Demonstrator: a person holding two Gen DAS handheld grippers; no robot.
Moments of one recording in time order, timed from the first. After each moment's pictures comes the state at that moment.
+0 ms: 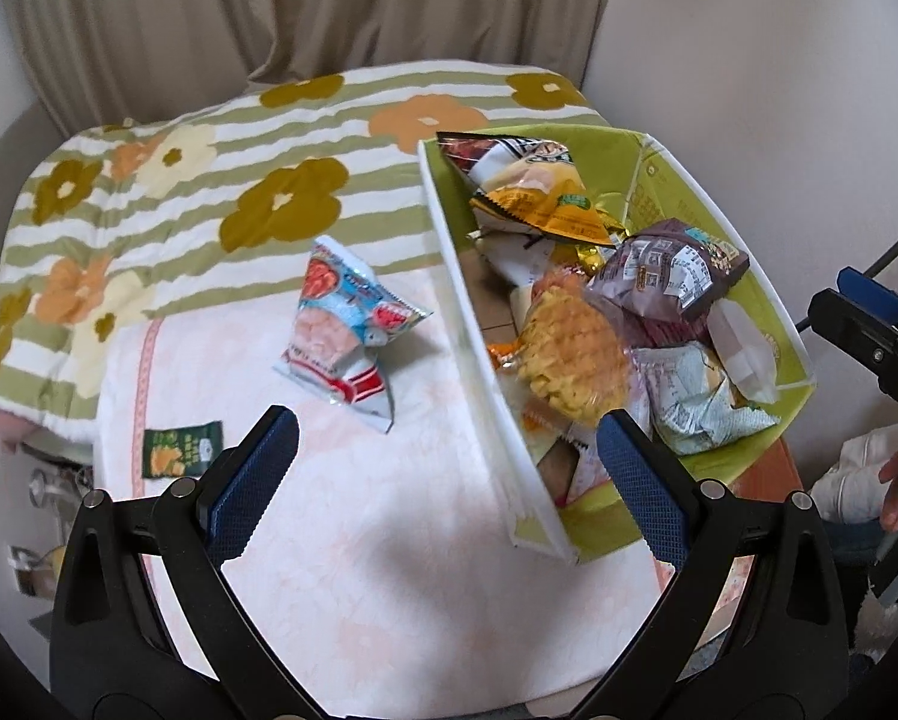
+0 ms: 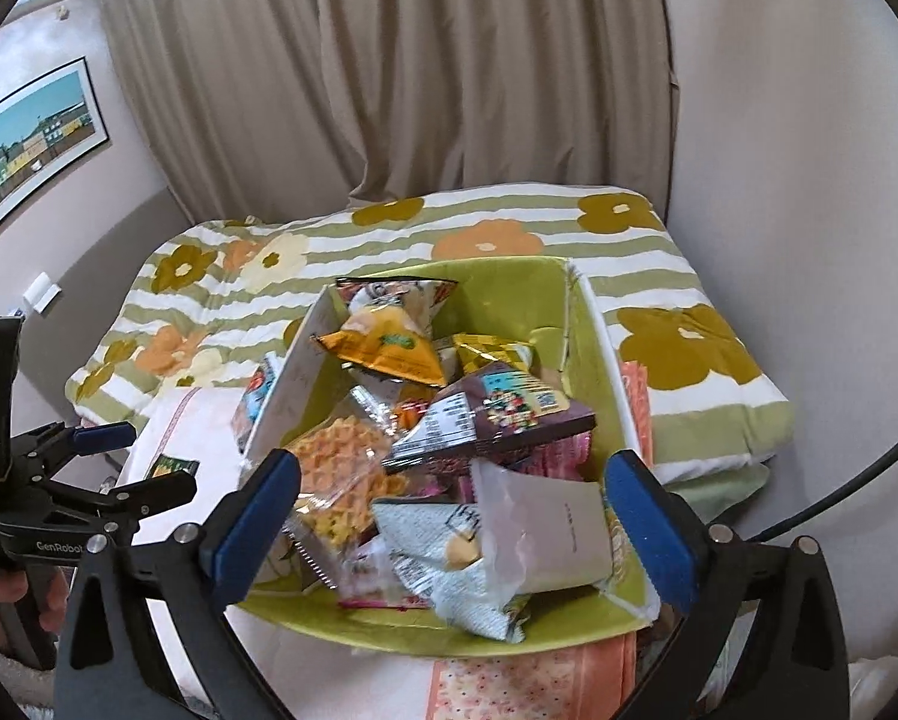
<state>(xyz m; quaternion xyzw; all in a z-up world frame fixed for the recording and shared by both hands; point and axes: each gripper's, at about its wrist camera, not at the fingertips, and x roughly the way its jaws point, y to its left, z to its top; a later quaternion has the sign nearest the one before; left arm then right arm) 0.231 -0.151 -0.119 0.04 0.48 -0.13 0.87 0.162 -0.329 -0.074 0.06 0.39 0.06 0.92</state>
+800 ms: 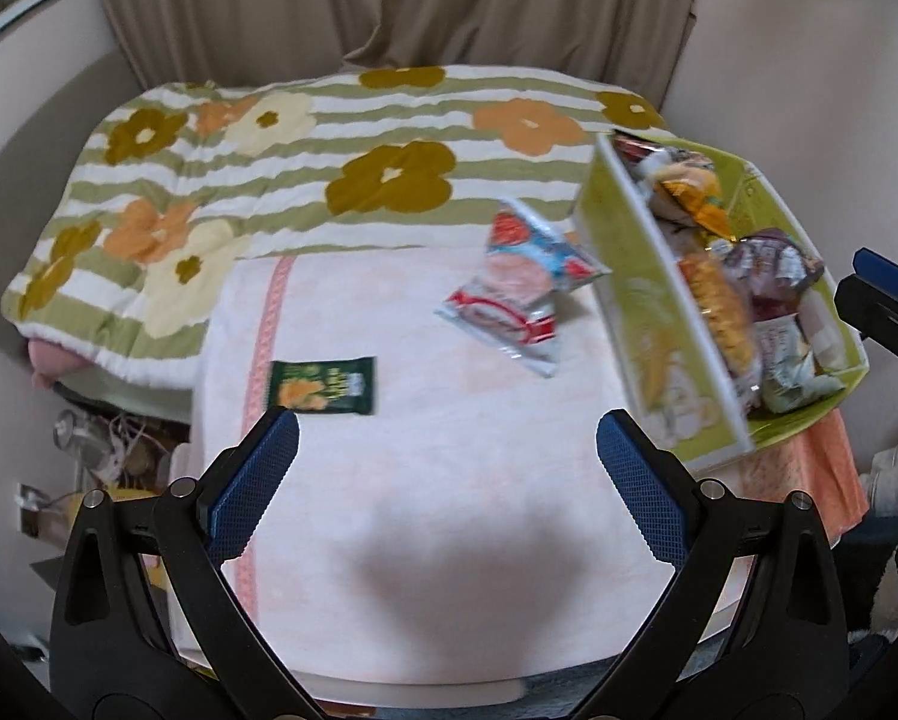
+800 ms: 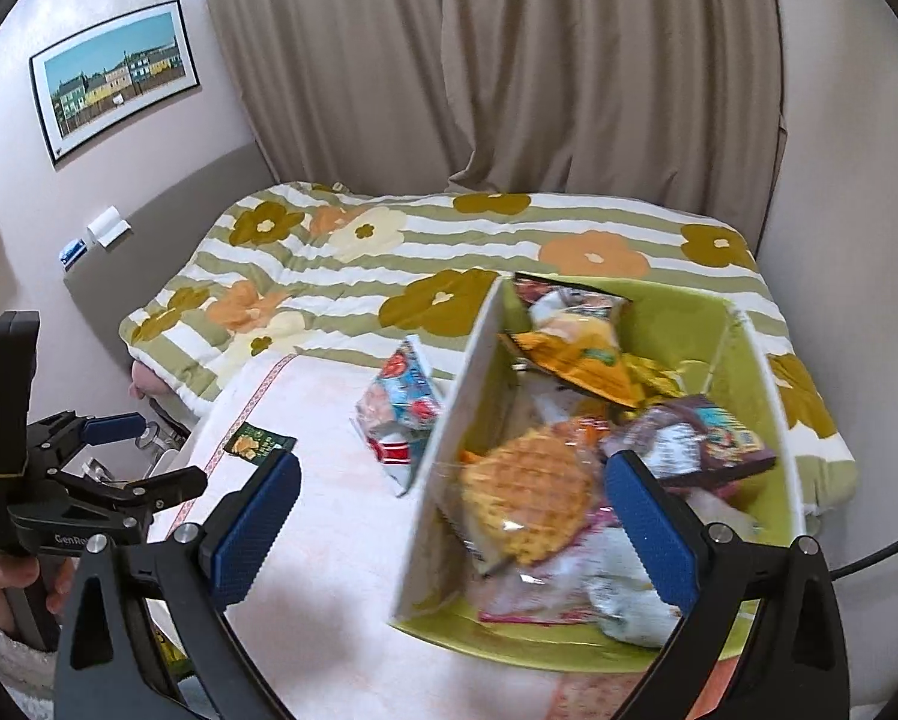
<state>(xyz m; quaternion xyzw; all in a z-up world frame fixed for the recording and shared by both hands) 0.202 -0.013 -0.123 0.01 0.48 -0.06 0.87 0.172 -0.200 -0.075 0.01 0.39 0.14 0.91</state>
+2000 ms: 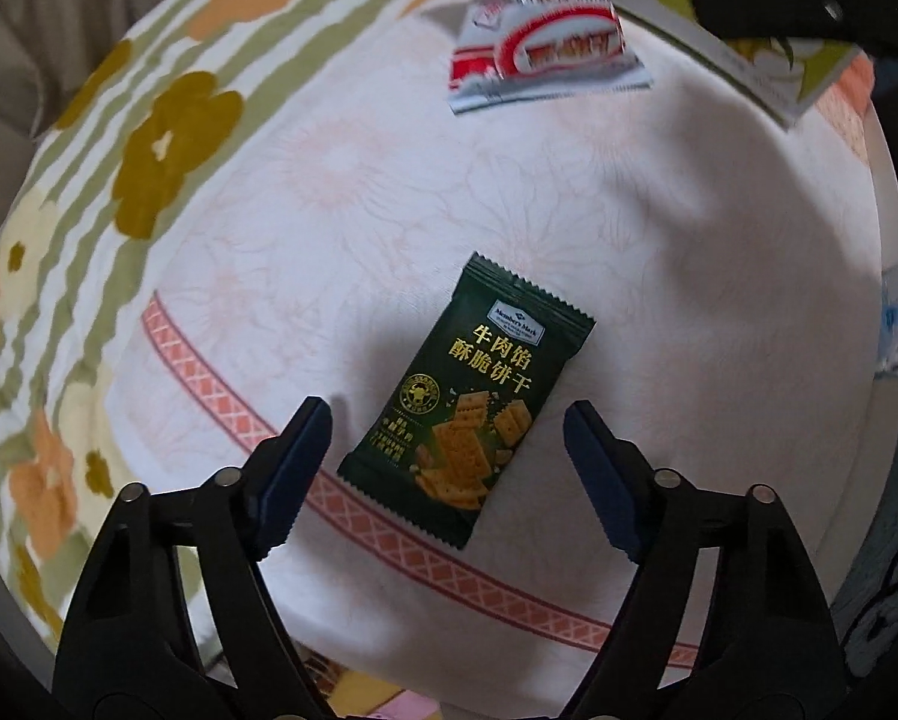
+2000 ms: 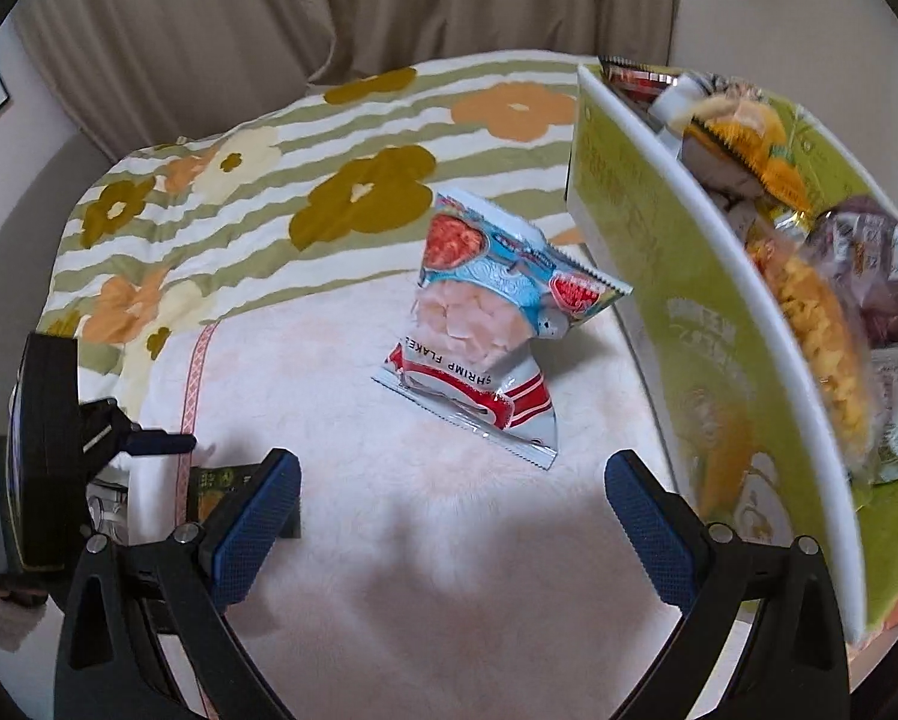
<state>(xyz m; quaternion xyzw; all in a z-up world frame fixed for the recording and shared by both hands) 0.325 0.064 -0.287 0.31 0.54 -0.39 0.68 0.258 -0.062 -0.200 0.11 0.51 -0.06 0.85</state>
